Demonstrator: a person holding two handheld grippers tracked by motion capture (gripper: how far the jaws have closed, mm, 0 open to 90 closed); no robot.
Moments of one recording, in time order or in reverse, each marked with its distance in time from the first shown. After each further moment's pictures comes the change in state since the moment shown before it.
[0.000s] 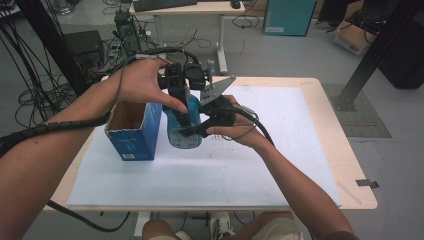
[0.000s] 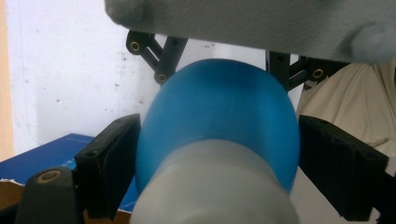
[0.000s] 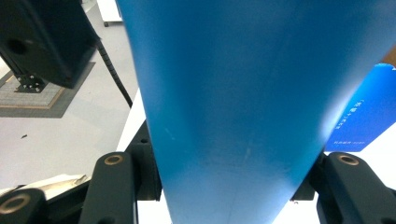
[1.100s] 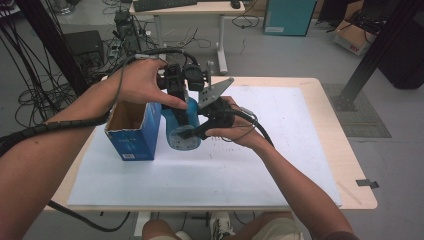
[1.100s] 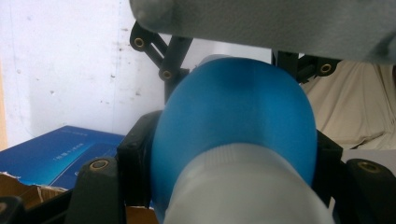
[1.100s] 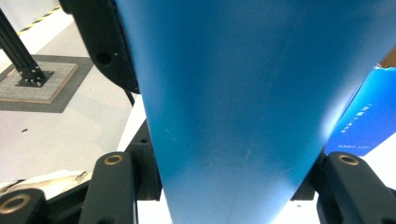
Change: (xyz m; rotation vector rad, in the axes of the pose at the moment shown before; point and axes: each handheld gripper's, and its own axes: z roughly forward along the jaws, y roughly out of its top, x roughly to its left) left arm 0.002 -0.001 0.001 0.065 -0.028 -0.004; right arm 0.003 0.001 0.004 0.003 0.011 -0.022
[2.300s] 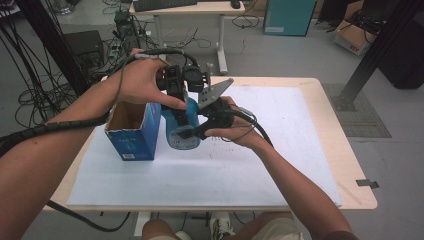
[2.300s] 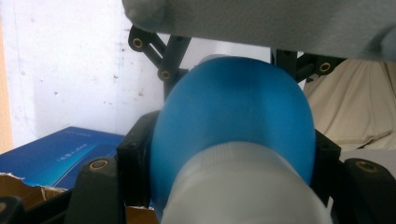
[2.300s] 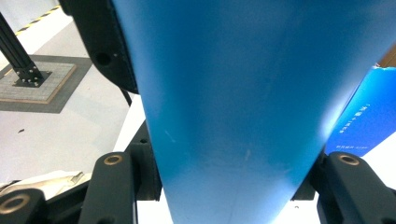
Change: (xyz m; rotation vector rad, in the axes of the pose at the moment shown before) left arm -0.006 -0.001 0.007 -0.070 0.009 -0.074; right arm -0.002 -0.002 0.002 -0.004 -0.005 -0.002
